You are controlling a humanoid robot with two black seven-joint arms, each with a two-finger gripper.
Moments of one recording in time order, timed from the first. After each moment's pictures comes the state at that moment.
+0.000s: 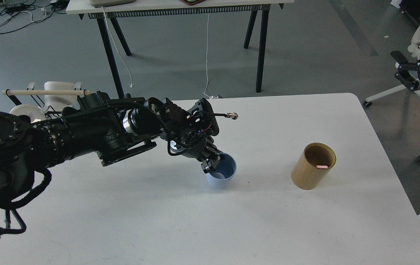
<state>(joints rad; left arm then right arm) -1.22 0.06 0.13 -0.81 2.02 -0.34 -0.49 0.72 -0.76 0.73 0.76 -0.32 0.49 0.41</state>
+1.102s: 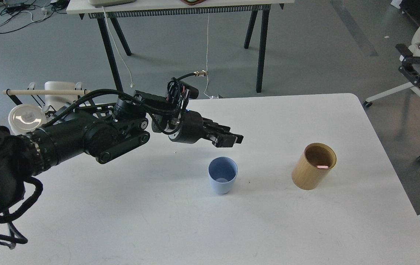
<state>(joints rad) -1.08 0.15 -0.16 -0.81 1.47 -0.33 -0.49 0.73 -0.76 0.77 0.77 -0.26 0.49 0.41</state>
